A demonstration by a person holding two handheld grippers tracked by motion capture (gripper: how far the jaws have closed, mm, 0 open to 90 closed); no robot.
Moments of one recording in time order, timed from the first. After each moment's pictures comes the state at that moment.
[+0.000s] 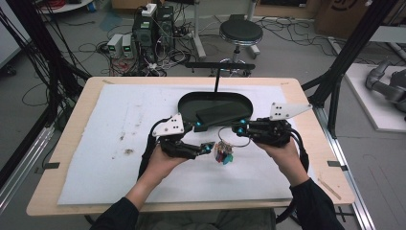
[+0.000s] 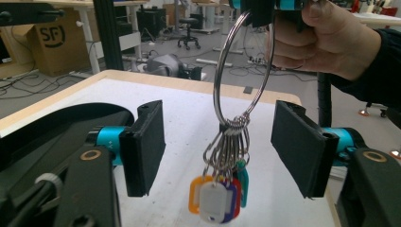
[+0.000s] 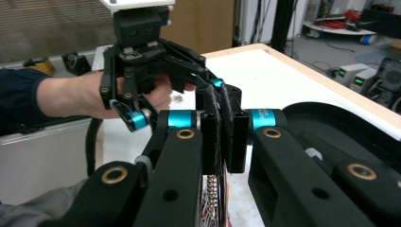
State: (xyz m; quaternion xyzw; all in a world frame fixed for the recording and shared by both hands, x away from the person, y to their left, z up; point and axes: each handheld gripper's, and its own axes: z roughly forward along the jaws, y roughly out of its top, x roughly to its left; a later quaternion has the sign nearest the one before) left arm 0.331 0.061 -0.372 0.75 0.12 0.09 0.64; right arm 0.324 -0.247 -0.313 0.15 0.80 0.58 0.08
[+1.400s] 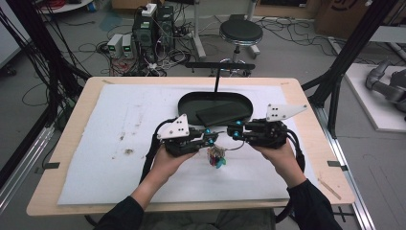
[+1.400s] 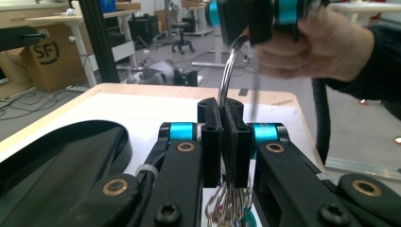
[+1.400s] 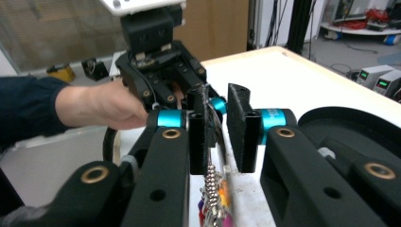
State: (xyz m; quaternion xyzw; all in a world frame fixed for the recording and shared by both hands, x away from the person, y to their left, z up) left arm 0.328 0.052 -0.368 0.76 0.08 0.11 0.64; right arm 0.324 -0.241 -0.317 0.14 0.79 0.59 0.06
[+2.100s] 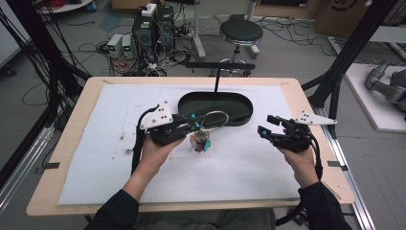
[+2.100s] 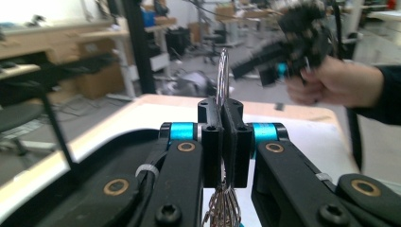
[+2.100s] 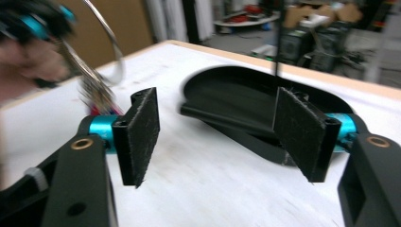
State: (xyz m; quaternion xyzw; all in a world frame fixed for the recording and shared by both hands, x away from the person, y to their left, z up) left arm 0.339 0.089 -0.339 0.72 0.12 0.18 0.65; right arm 0.333 -0.323 -0.367 0.33 0.73 0.57 0.17
